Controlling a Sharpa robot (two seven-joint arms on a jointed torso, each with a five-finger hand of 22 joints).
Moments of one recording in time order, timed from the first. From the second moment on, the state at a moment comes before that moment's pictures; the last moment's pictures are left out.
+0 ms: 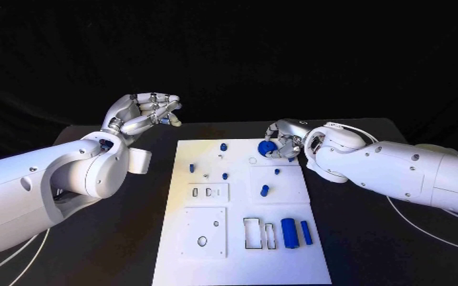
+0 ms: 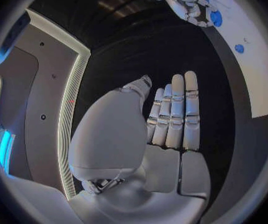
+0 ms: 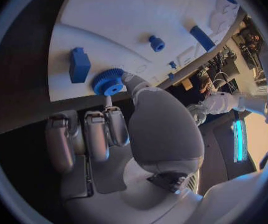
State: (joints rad) left arm 1.34 -0.93 -0.09 1.61 -0.08 -0.41 0.47; left_hand 1.50 -0.19 0.37 0.26 0.06 0.90 0.19 0.26 0.23 1.13 0.13 0.09 0.07 1.09 0.06 0.58 0.49 0.18 1.06 0.15 0.54 0.25; right arm 1.29 -0.78 -0.13 1.36 -1.40 -0.28 -0.18; right_hand 1.33 -0.20 0.30 0.16 0.27 0.68 0.17 0.40 0.55 1.44 0.08 1.43 1.31 1.47 0.01 1.53 1.31 0.01 1.46 0.11 1.57 1.31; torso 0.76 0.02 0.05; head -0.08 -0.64
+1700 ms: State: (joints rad) left arm 1.34 -0.93 -0.09 1.60 -0.08 -0.41 0.46; left_hand 1.50 -0.19 0.38 0.26 0.06 0.90 0.19 0.26 0.23 1.13 0.13 0.09 0.07 1.09 0.06 0.58 0.49 0.18 1.05 0.15 0.54 0.26; right arm 1.29 -0.77 -0.13 1.49 -1.63 -0.43 -0.16; right_hand 1.27 -0.19 0.55 0.12 0.30 0.82 0.18 0.36 0.48 1.47 0.07 1.46 1.31 1.47 0.00 1.54 1.31 0.01 1.47 0.11 1.57 1.31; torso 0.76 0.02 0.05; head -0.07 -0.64
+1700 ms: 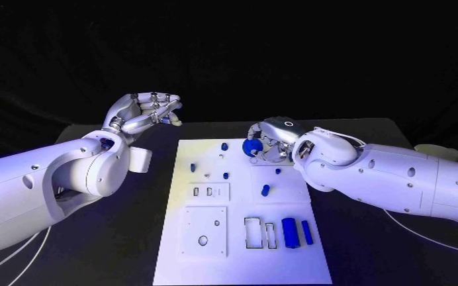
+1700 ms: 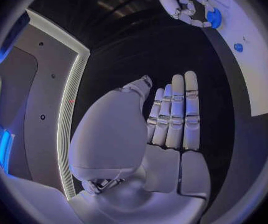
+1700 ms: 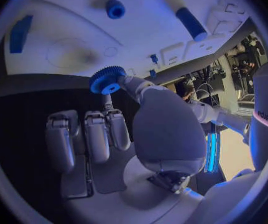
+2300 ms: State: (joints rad) left arm 1.34 -0.92 -0.09 1.60 -0.08 -0.40 0.46; left_hand 1.50 -0.19 0.38 0.26 0.06 0.90 0.19 0.26 0.23 1.13 0.13 0.09 0.07 1.09 0.06 0.58 0.49 0.18 1.05 0.15 0.54 0.26; right arm 1.26 -0.63 -0.14 1.46 -1.71 -0.45 -0.17; right_hand 1.26 -0.20 0.55 0.11 0.28 0.83 0.17 0.36 0.49 1.46 0.07 1.46 1.31 1.47 0.00 1.54 1.31 0.01 1.46 0.11 1.57 1.31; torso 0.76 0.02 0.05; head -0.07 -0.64
